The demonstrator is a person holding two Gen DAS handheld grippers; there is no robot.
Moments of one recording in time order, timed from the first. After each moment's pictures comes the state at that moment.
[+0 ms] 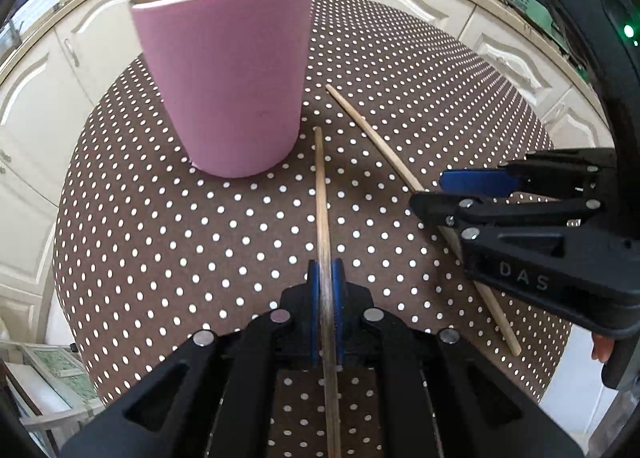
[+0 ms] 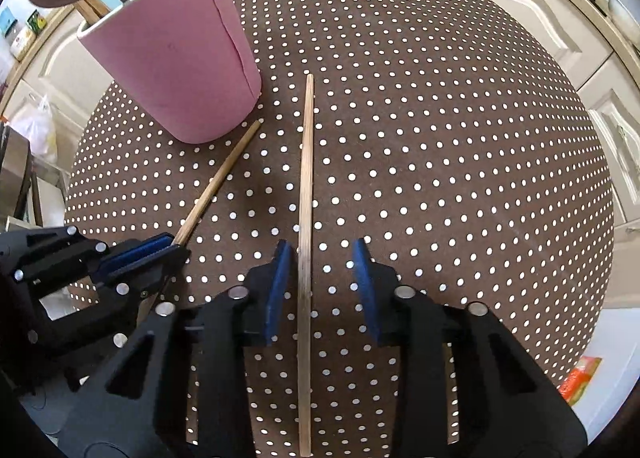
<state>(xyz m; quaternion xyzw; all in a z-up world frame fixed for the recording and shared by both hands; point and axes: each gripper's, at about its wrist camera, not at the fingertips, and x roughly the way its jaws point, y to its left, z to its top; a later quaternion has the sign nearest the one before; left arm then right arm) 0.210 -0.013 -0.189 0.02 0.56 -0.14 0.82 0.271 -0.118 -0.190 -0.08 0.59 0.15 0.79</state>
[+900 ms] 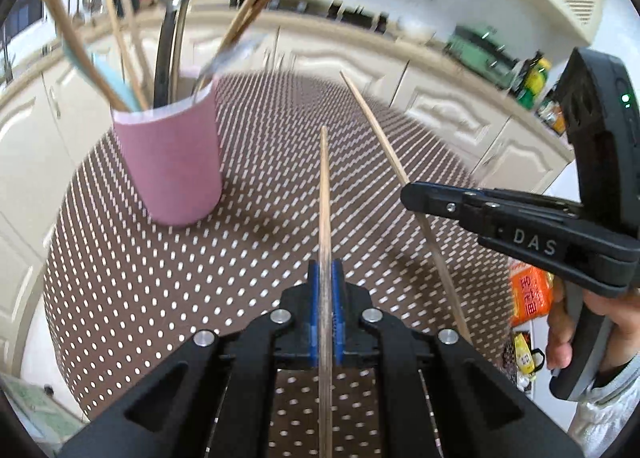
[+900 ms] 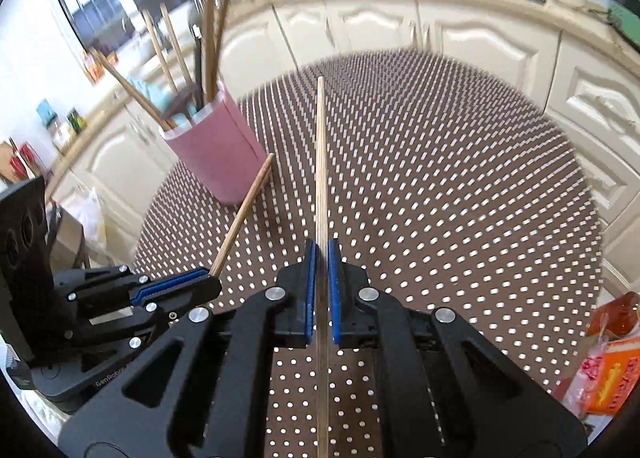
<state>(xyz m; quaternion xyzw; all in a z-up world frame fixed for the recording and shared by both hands) 0.134 -0.042 -0.132 -0.01 0.42 -0.22 0.88 0.196 -0.194 -0.151 0.08 0.43 0.18 0.88</state>
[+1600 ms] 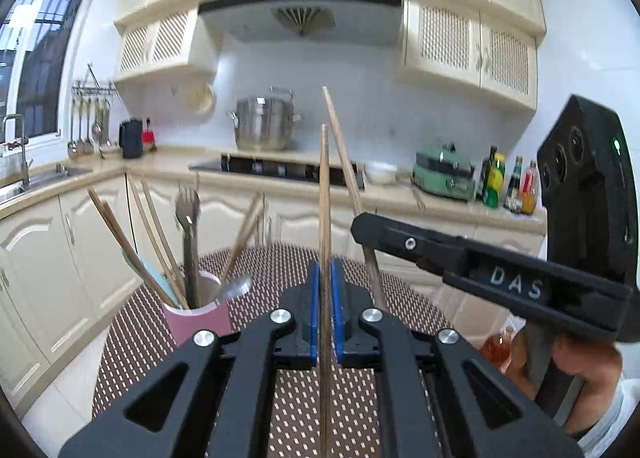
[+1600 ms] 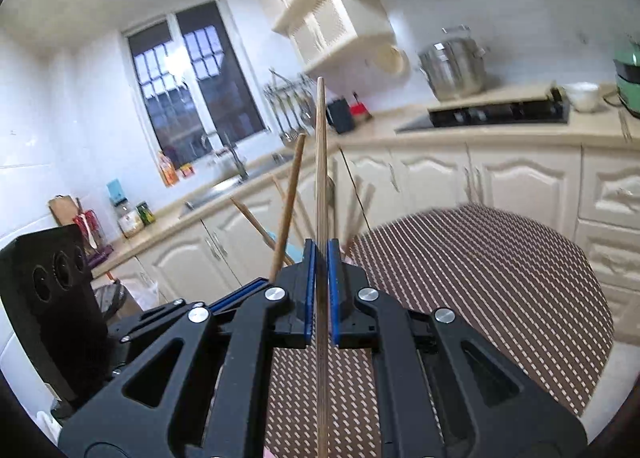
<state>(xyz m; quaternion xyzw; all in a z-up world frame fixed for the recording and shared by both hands) 0.075 -0.027 -0.019 -0.02 0.15 -0.22 0.96 0.123 -0.209 -0.039 0.15 0.17 0.26 0.94</state>
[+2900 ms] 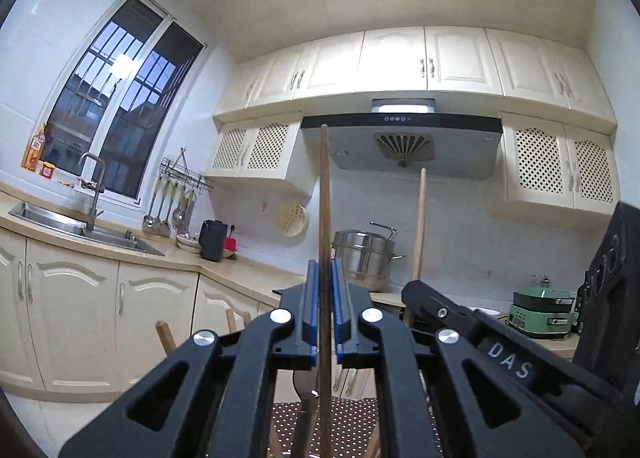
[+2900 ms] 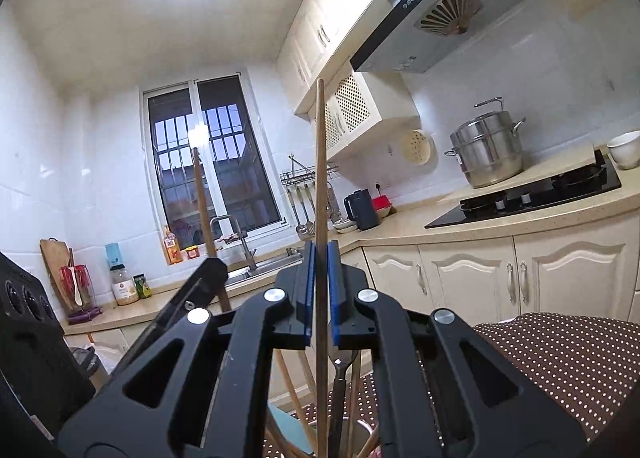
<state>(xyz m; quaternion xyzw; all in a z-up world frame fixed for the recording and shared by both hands) 0.200 0.027 -0.023 -0.11 -0.08 -0.05 0.99 0.256 -0.151 -0.041 0.18 0.00 0.27 0.95</state>
